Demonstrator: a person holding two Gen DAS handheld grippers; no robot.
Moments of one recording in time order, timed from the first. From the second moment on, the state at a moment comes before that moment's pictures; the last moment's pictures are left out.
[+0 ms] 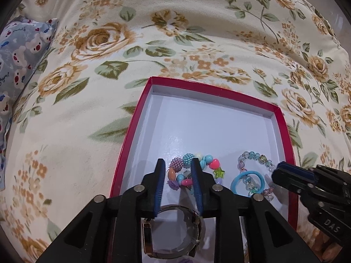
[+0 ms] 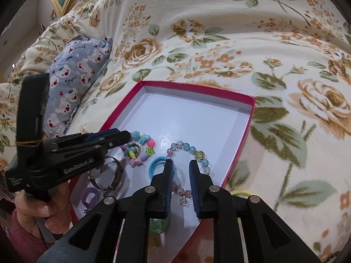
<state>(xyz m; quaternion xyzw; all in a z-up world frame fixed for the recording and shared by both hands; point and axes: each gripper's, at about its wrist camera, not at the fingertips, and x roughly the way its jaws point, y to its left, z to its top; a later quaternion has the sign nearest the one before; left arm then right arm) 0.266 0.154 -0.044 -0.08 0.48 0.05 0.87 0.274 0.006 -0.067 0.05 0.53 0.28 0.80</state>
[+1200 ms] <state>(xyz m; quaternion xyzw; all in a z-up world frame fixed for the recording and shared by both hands) 0.150 0.165 0.006 -0.14 0.42 0.07 0.89 0.215 -0.016 -0.024 0.07 0.49 0.27 0.83</state>
